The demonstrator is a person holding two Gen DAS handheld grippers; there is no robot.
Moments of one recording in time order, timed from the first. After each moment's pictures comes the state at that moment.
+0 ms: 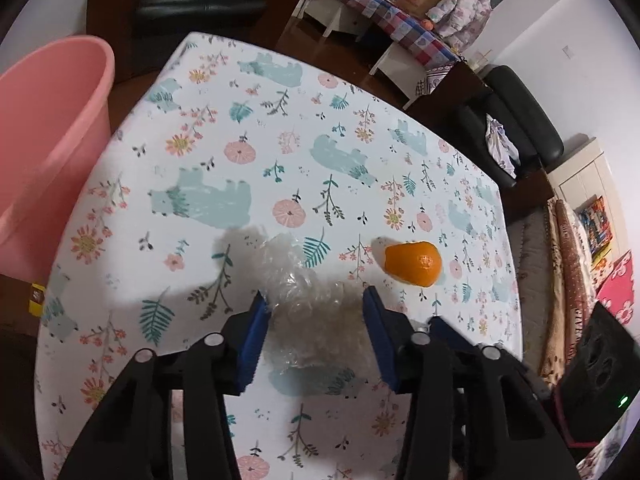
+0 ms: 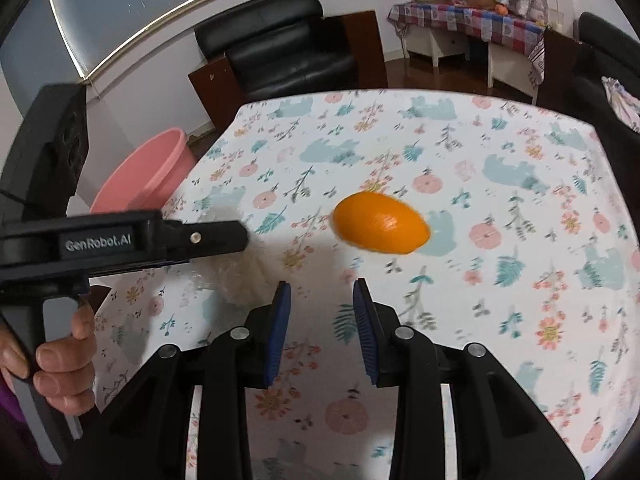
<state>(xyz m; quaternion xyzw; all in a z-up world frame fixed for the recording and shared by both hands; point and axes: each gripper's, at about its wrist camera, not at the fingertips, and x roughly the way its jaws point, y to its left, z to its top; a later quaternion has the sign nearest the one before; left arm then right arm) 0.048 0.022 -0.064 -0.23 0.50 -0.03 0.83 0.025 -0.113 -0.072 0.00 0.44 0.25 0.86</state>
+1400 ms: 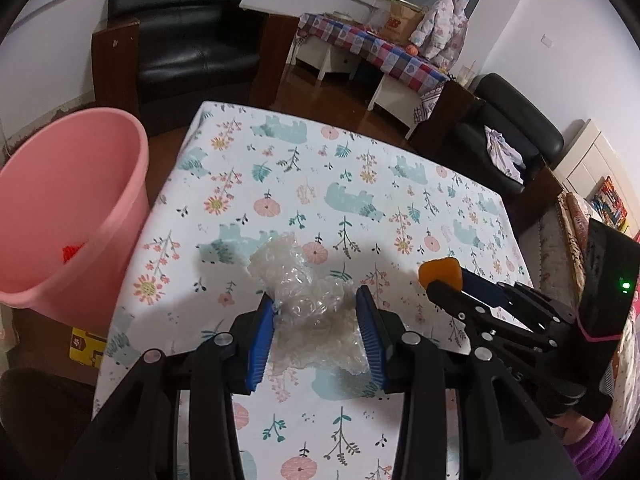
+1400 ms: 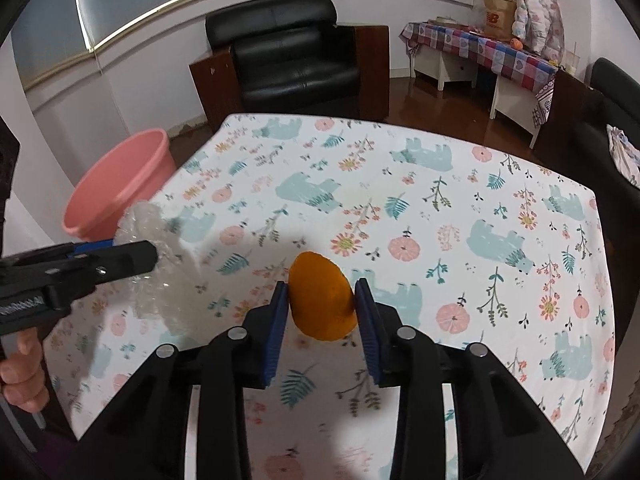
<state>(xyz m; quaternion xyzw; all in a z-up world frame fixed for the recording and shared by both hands) 0.020 0.030 -0.033 -0.16 0.43 0.00 0.89 0.062 -0.106 -0.060 -0.06 0.41 0.26 0.87</state>
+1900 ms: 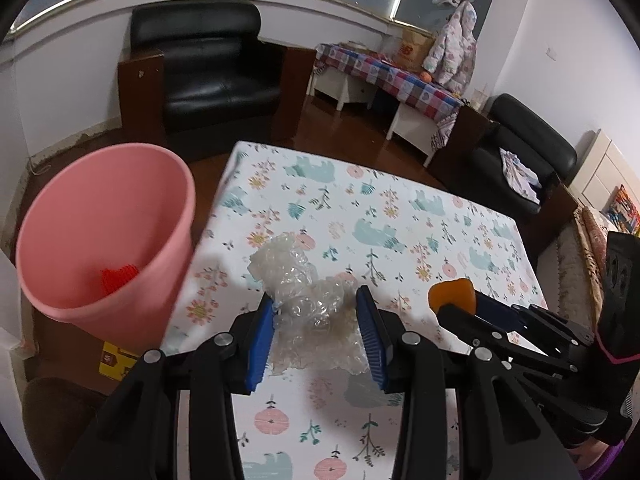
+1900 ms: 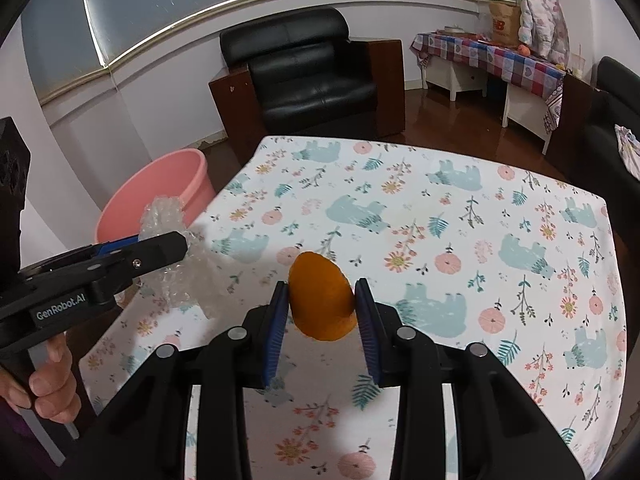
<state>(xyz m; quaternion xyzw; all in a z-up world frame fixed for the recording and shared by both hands) 0.002 0.048 -0.009 -0.14 0.39 0.04 0.91 0.040 -0.081 -0.038 -0.04 0.40 0.28 0.87</state>
